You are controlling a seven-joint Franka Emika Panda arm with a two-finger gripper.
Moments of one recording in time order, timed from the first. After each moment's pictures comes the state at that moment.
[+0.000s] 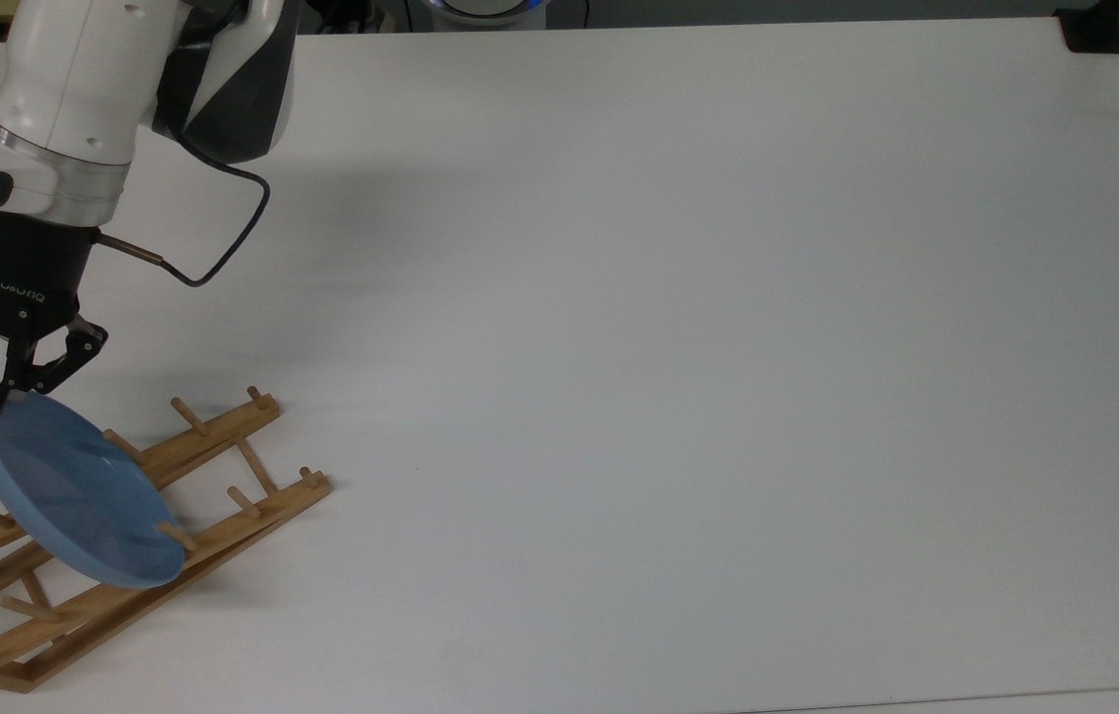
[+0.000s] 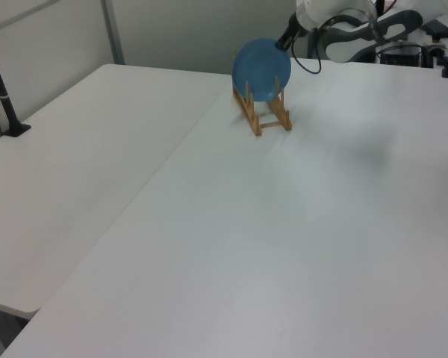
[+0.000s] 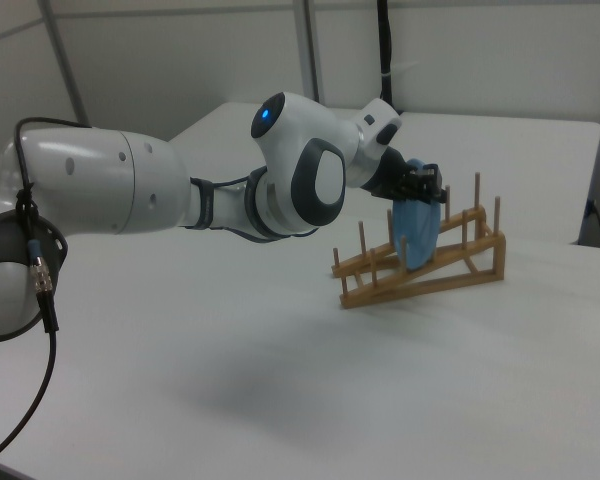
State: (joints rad) arm -0.23 0.55 -0.16 -1.48 -0.47 2.87 0.04
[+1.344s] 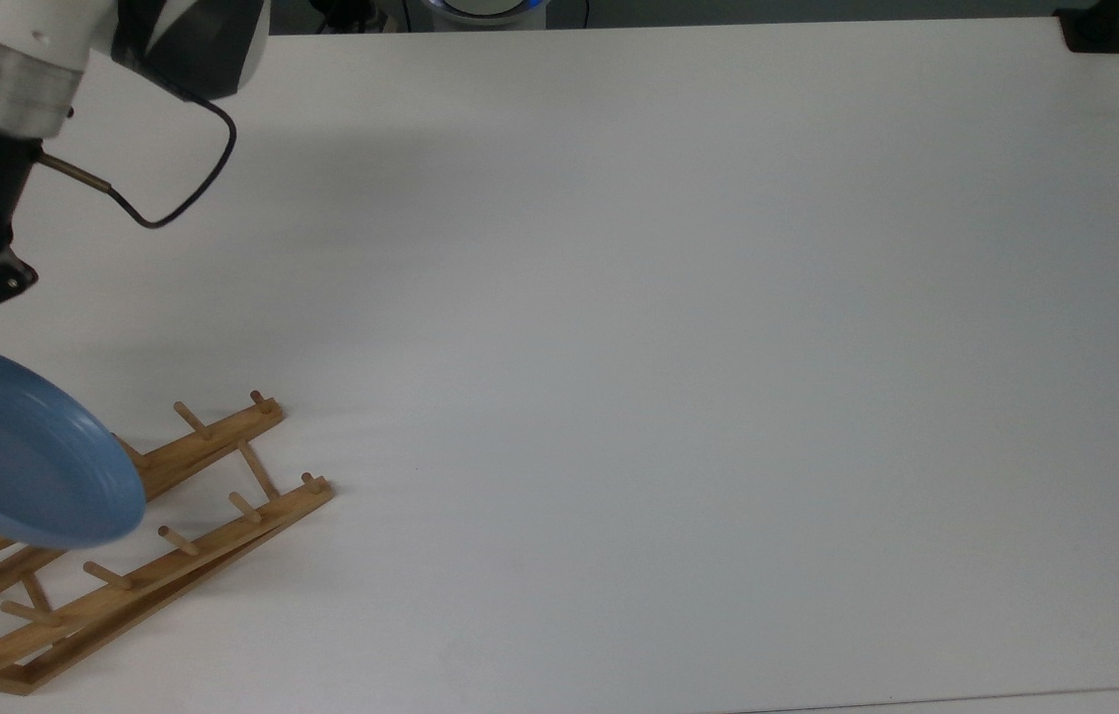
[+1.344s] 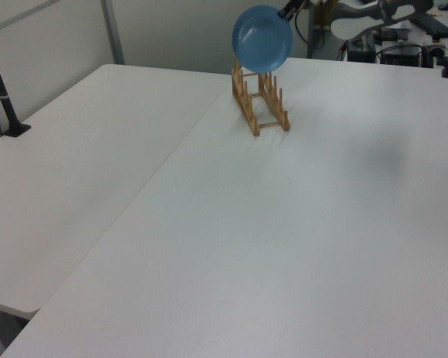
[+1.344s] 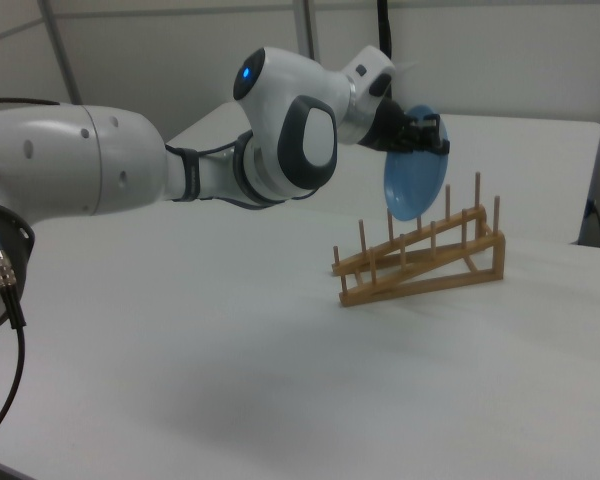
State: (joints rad) arm -0.24 0.46 -0.16 -1.45 -0.47 2.87 0.05
